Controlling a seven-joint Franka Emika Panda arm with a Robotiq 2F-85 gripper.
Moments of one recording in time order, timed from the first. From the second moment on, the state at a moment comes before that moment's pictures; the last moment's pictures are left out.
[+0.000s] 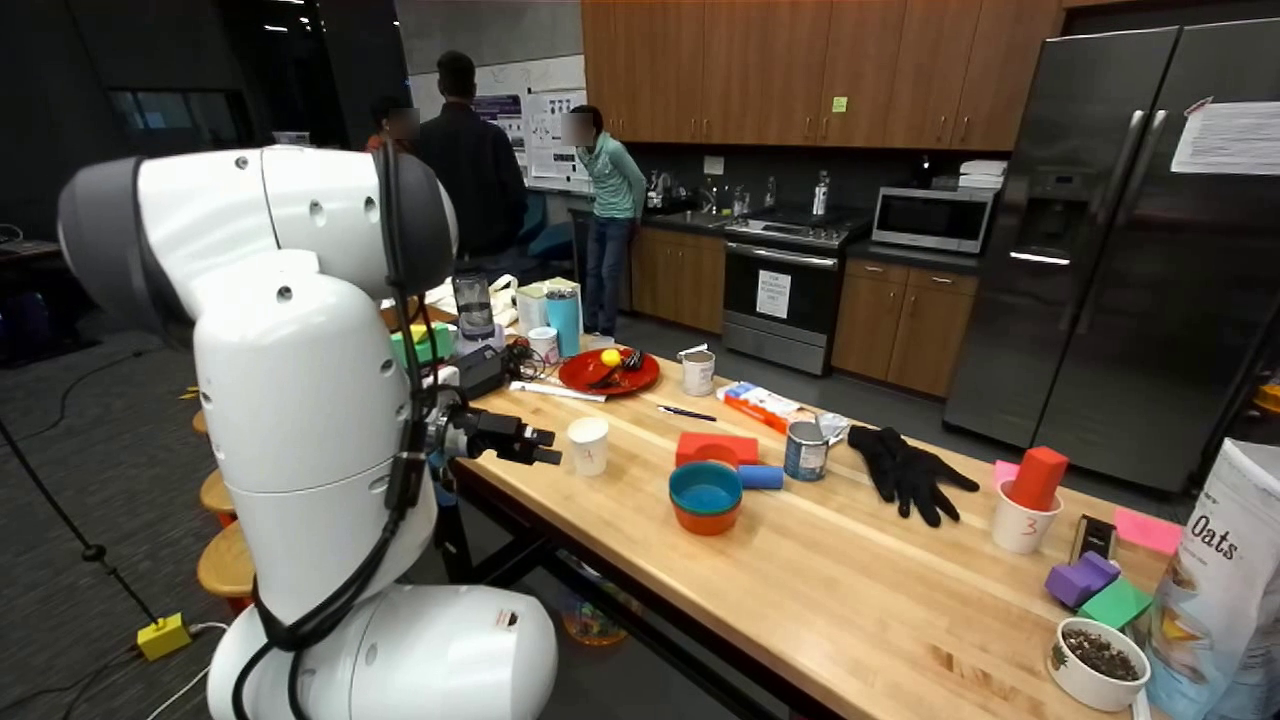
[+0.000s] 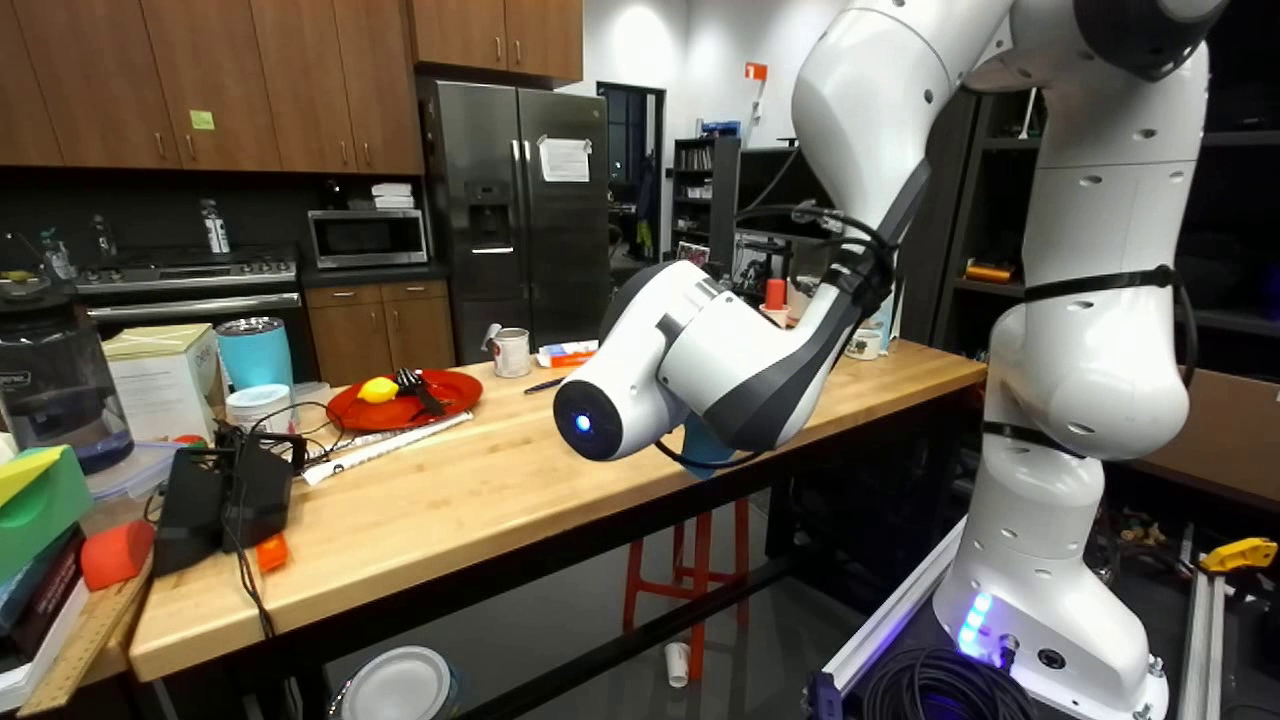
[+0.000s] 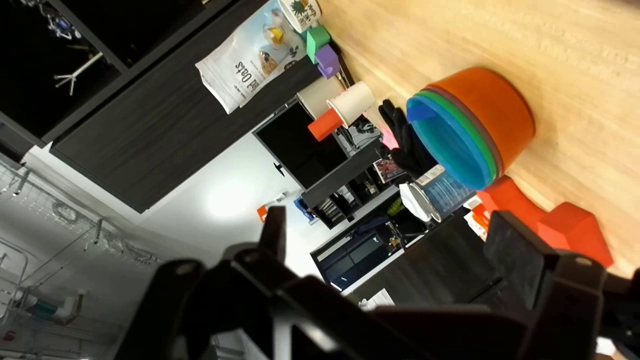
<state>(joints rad) 0.48 0.06 0.50 -2.41 -0.99 1.33 1.69</state>
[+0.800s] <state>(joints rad) 0.50 0.11 0.50 -2.35 -0.87 1.34 1.77</state>
